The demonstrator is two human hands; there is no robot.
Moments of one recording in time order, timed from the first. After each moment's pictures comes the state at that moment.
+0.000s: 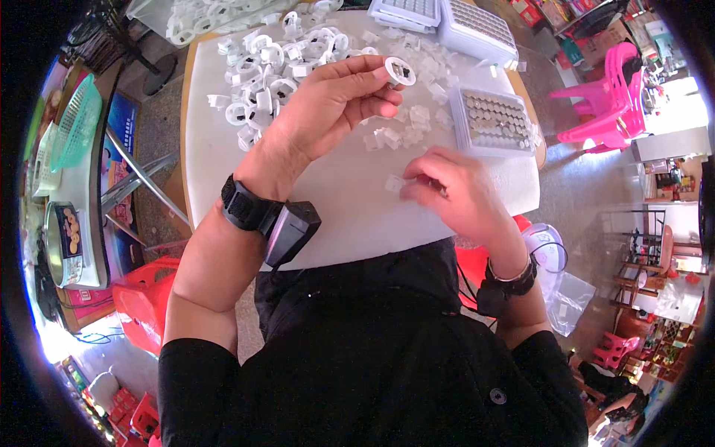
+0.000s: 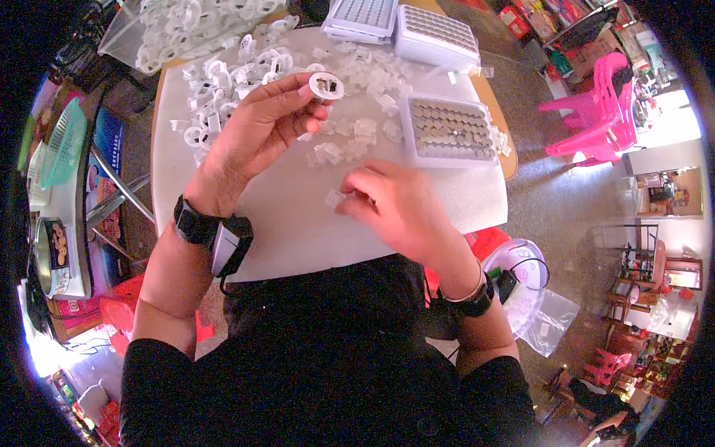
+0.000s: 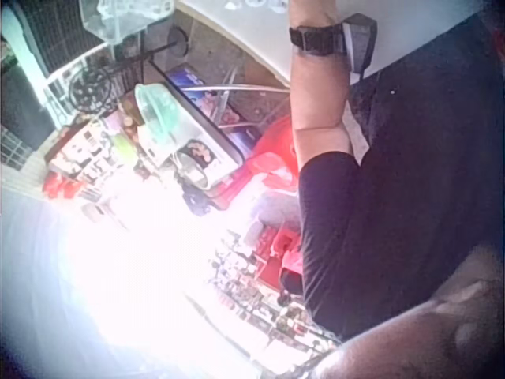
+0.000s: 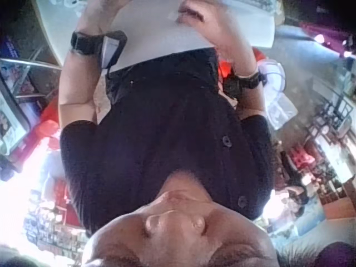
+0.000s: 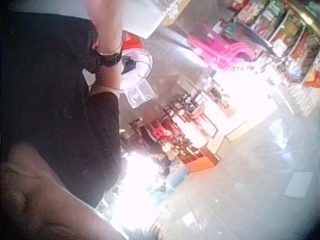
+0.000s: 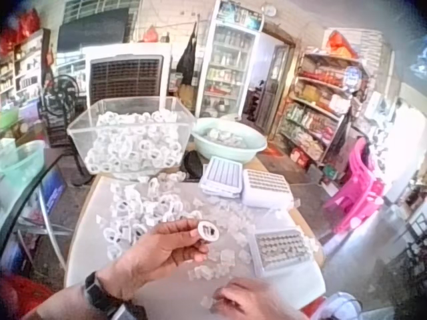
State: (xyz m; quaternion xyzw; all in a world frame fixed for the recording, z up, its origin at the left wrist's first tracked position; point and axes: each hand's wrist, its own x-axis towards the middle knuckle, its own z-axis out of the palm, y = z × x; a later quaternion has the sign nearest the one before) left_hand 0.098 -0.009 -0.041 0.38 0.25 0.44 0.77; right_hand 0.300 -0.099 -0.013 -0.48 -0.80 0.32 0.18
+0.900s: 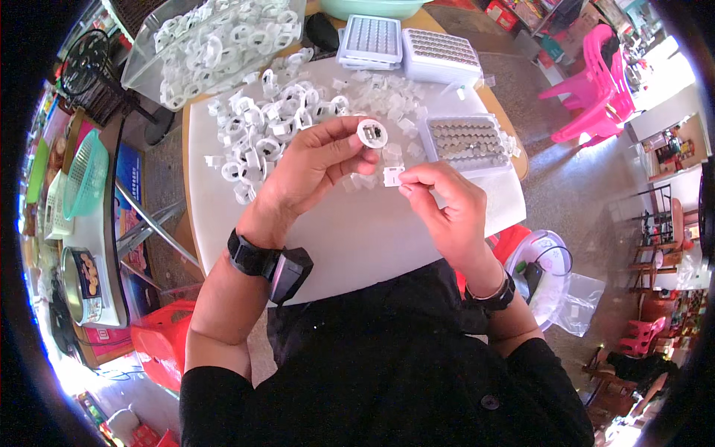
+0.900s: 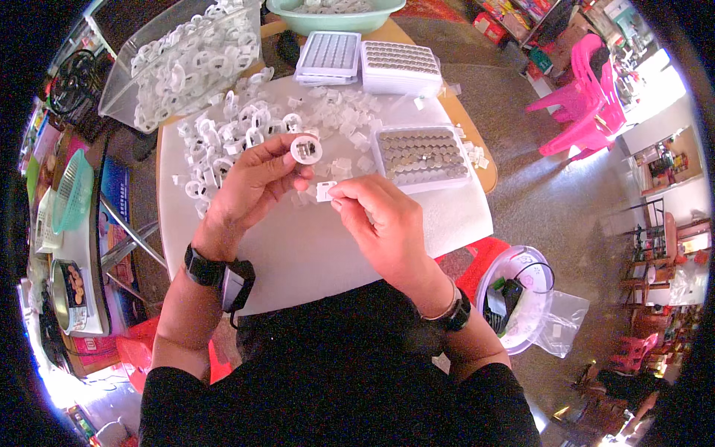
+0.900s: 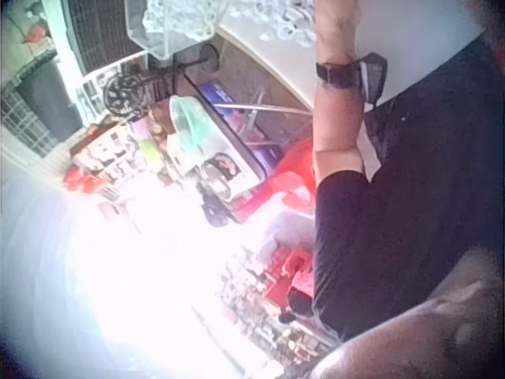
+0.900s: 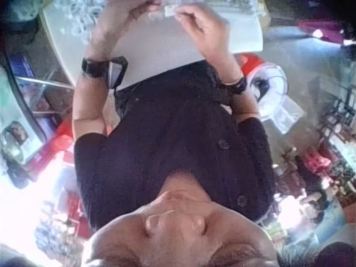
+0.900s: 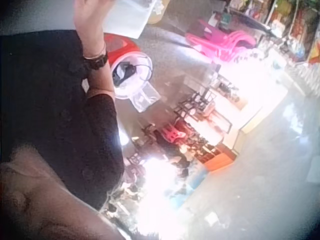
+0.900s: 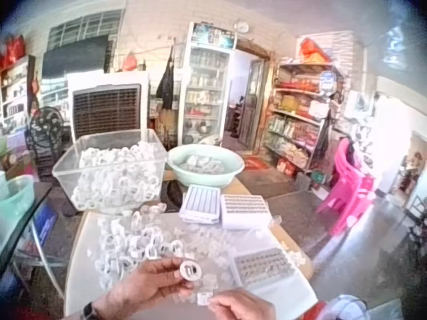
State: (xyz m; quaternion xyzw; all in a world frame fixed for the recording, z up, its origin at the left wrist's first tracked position) left_hand 0.105 -0.021 -0.032 0.41 0.24 0.39 0.79; right_hand 0.298 -0.106 -0.013 -0.47 -0.71 0.21 0.48
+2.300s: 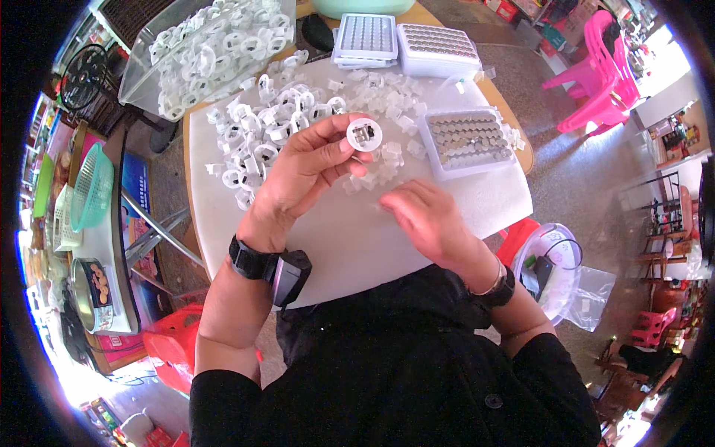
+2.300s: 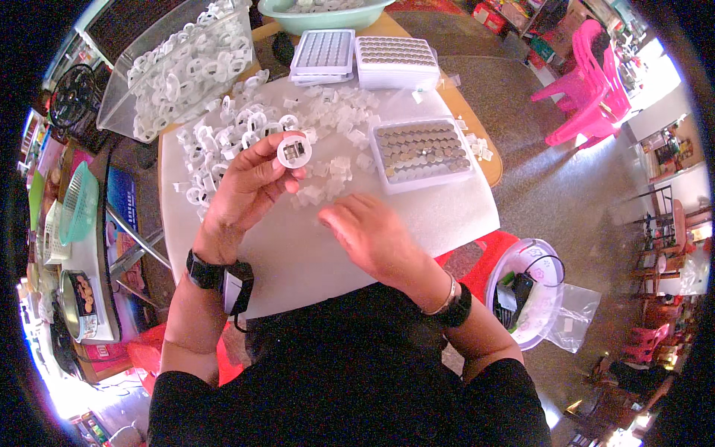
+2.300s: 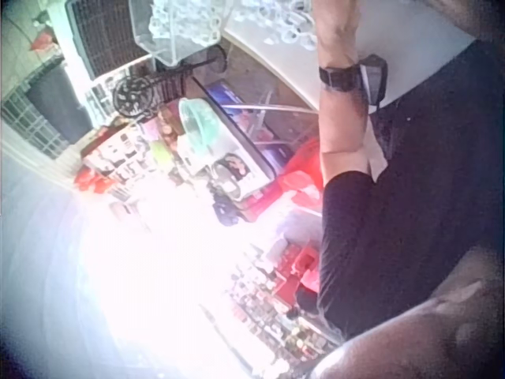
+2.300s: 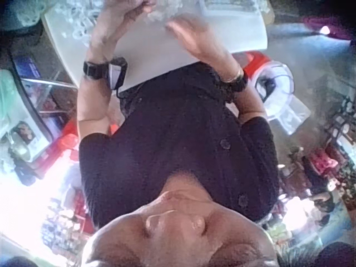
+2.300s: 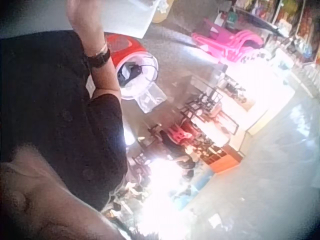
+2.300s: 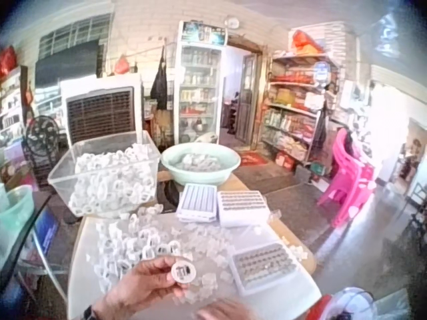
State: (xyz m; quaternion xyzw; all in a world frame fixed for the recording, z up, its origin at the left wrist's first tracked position) left_hand 0.100 -0.016 -0.033 0.42 0.19 0.39 0.80; right_hand 0.302 -0.102 -0.041 -0.41 -0.84 0.10 0.34
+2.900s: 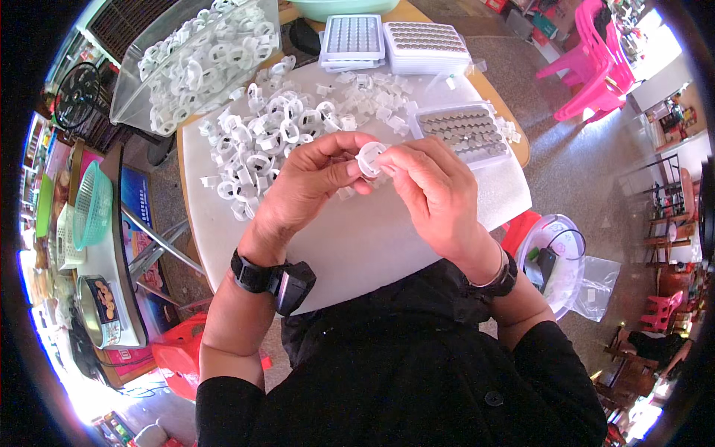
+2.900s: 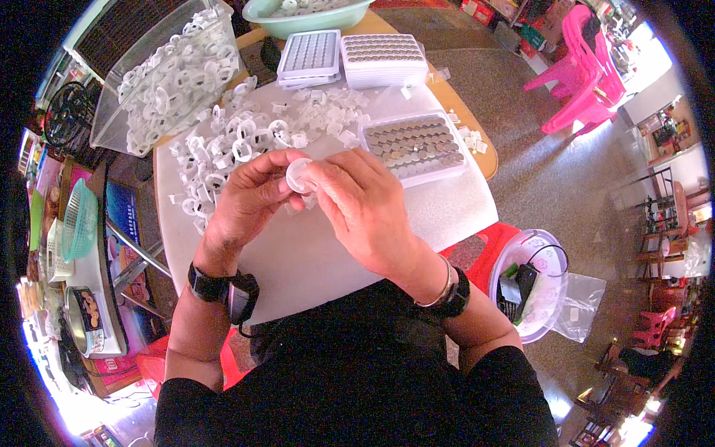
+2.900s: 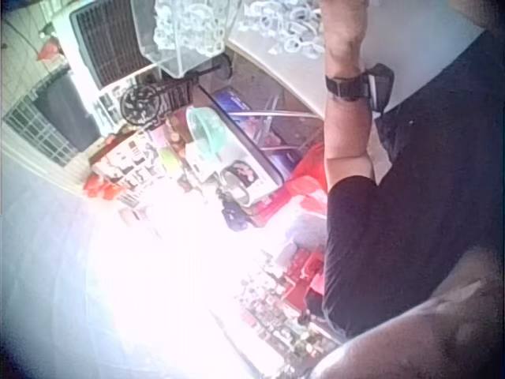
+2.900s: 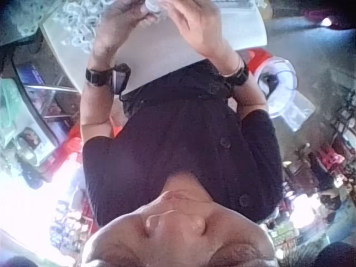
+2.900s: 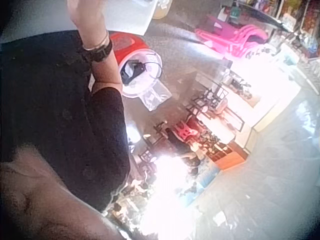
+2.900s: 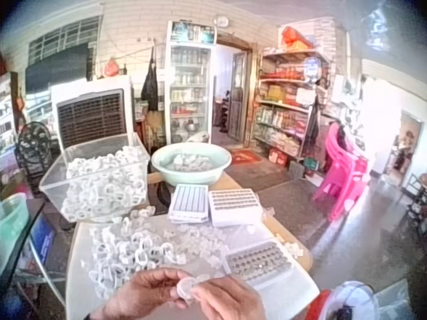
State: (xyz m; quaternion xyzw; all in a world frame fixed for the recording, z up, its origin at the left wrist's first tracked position) left_hand 0.110 -0.024 -0.030 0.50 0.21 0.35 0.76; right_hand 0.296 -0.082 -0.009 -0.41 -0.77 0.04 0.48
